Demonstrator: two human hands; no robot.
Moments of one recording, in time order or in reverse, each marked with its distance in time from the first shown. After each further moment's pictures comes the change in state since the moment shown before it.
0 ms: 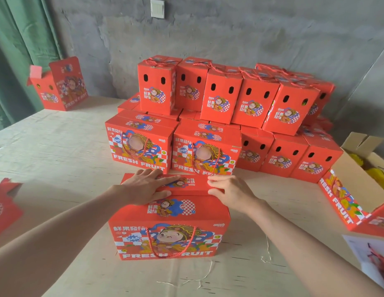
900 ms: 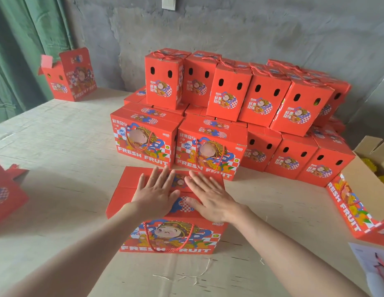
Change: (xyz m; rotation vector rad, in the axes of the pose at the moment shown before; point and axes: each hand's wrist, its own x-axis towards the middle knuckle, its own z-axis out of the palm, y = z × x) left_hand -0.009 0.064 0.022 -0.110 0.041 -0.382; right_hand 0.005 -0.035 0.025 -0.206 -0.432 -0.072
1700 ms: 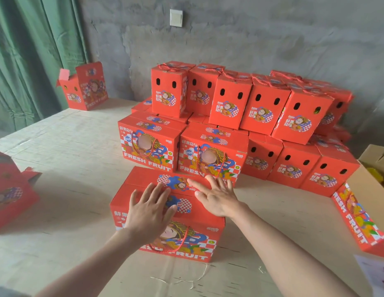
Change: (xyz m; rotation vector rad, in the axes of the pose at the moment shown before) left_hand -0.044 0.014 0.013 -0.038 0.210 -0.103; right_hand 0.009 0.021 -0.004 -0.013 0.011 0.209
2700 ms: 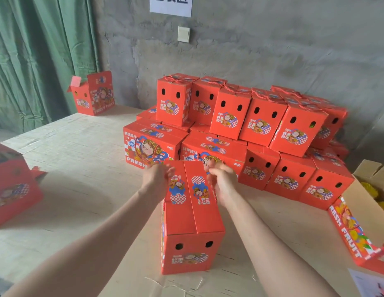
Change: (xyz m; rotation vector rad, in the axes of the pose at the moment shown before) left_hand 0.063 0.037 -0.076 -1.979 0.221 -0.727; right_hand -0.012 -0.015 -0.059 1.624 0.427 0.270
